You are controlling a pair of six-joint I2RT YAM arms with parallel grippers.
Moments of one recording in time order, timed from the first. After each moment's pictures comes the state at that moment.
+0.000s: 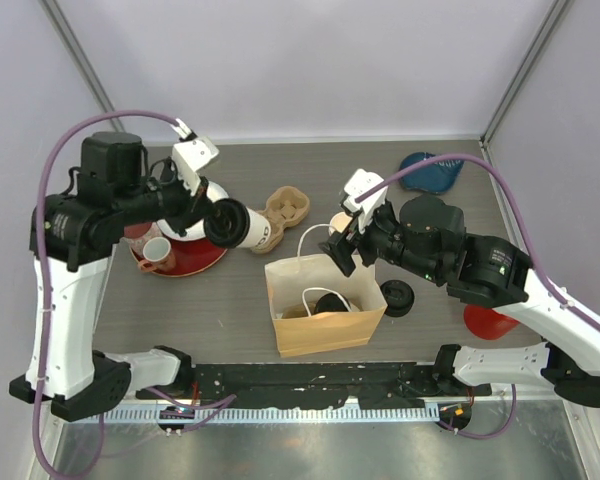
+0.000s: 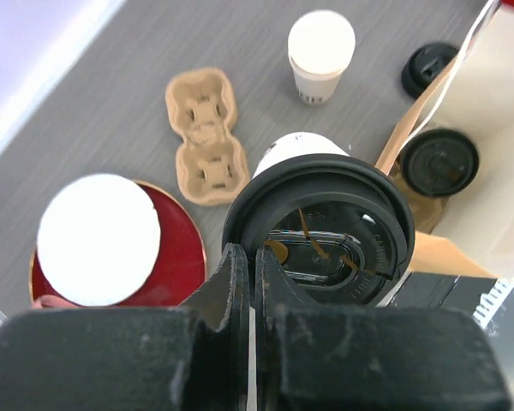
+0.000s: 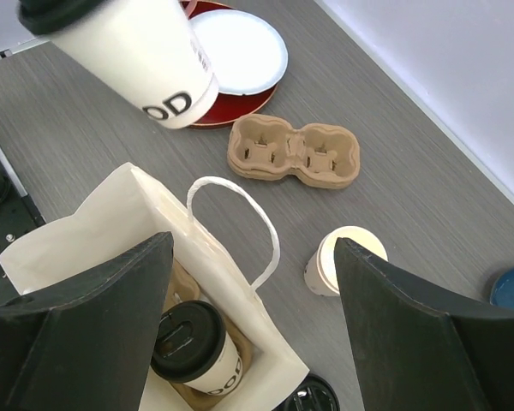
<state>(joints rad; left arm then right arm) -0.34 1.24 1.96 -1.37 0.42 0.41 1.10 1.08 1.50 -0.71 0.24 -0.09</state>
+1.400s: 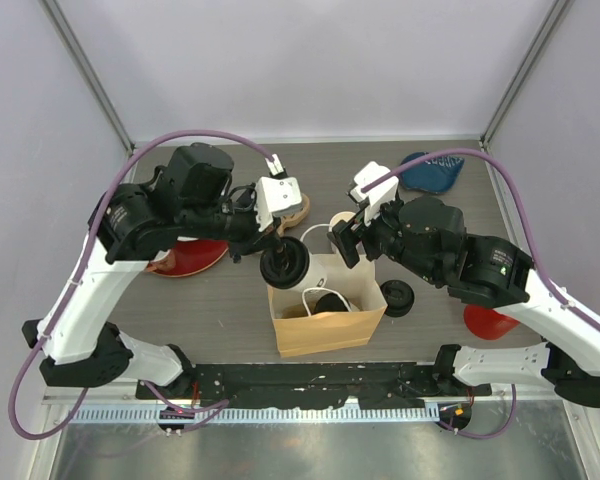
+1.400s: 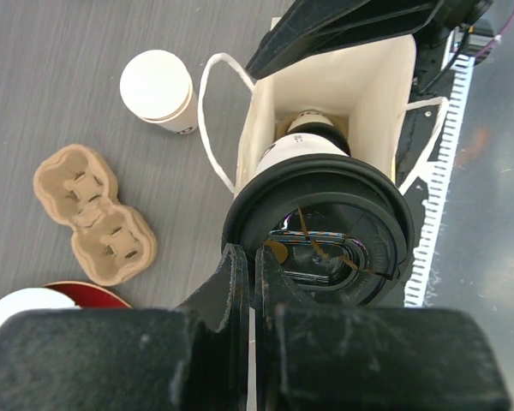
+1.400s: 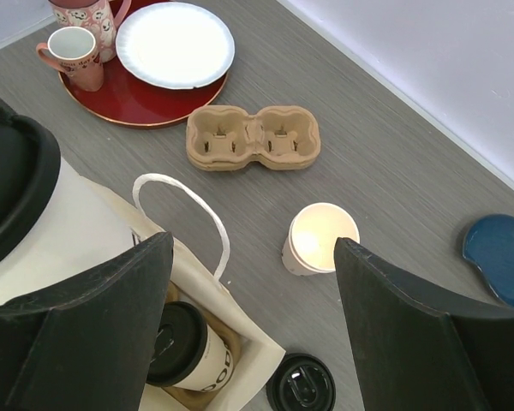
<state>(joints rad) -0.88 1.38 2.08 -1.36 0.33 0.34 1.10 1.07 1.50 -0.74 0.40 -0.03</state>
